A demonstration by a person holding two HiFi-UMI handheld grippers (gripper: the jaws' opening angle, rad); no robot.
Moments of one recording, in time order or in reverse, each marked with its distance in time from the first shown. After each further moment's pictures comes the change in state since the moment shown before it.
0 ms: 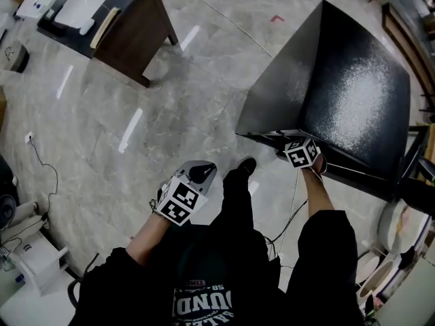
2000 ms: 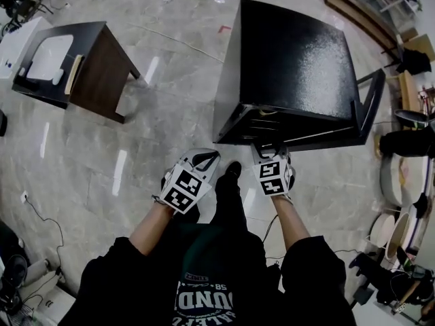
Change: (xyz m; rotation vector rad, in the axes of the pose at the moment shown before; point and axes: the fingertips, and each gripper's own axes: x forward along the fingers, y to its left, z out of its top) left arm -0.001 -0.059 0.094 0.245 -0.130 -0.159; right arm -0.189 0.059 0.036 0.400 -0.319 -0.044
